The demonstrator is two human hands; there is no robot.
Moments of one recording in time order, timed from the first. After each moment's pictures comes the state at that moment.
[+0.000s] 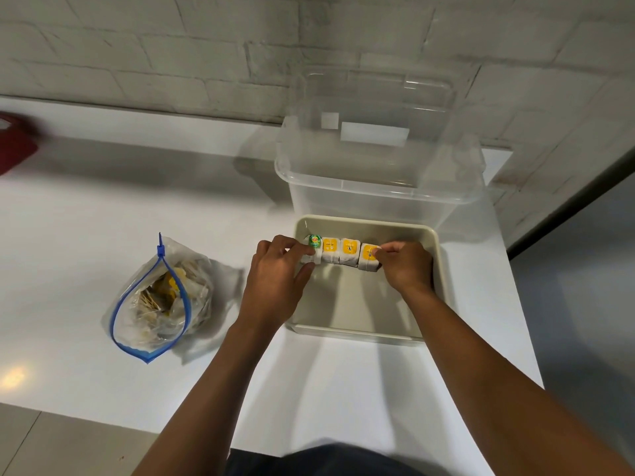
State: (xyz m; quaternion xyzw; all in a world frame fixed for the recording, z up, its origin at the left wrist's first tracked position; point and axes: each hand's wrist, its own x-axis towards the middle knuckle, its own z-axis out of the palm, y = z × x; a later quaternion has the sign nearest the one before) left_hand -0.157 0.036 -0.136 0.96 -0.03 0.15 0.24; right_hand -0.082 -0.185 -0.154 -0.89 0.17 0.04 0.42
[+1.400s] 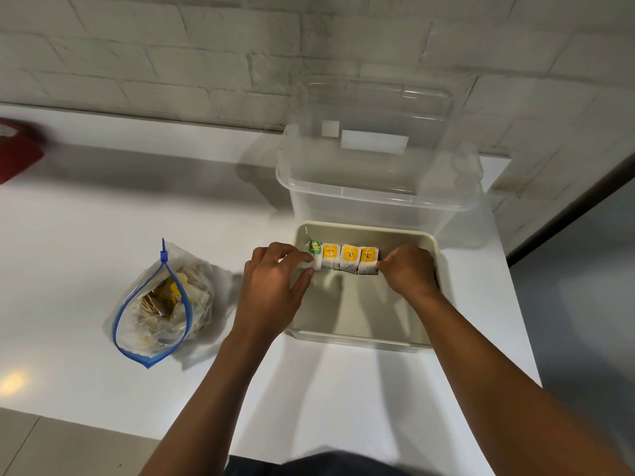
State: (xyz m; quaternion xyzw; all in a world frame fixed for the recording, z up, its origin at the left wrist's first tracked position) left_hand -0.167 0.039 -0.127 0.95 -0.02 0.16 0.25; right_hand -0.079 -0.188 -0.139 -0.95 0.13 0.09 0.26
